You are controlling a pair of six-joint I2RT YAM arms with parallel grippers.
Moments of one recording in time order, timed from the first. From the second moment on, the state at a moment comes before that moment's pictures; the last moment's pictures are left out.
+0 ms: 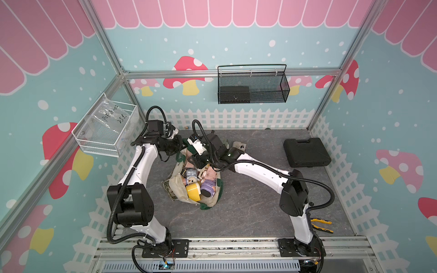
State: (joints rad) left arm 0.08 1.64 1.49 -0.78 0.58 -0.36; right arm 0.93 2.05 1.91 -0.41 -0.14 0.14
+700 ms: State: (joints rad) left arm 0.07 1.63 1.49 -0.78 0.58 -0.36; right arm 0.94 1.69 1.57 -0.38 -0.20 -0.06
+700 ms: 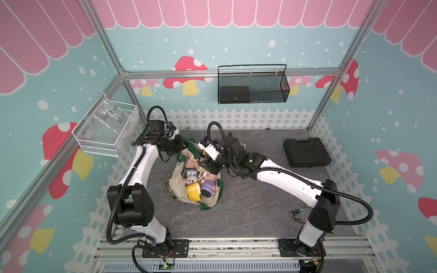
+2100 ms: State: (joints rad) left arm 0.07 1.63 1.49 -0.78 0.57 -0.36; right arm 0.99 2.16 1.93 -0.79 -0.49 -0.61
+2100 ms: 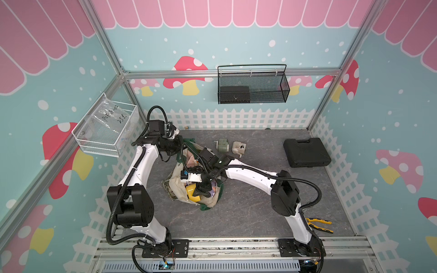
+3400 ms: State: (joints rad) left arm 0.07 1.62 1.49 -0.79 0.59 -0.36; right arm 1.05 2.17 1.93 -0.88 -0.44 -0.55
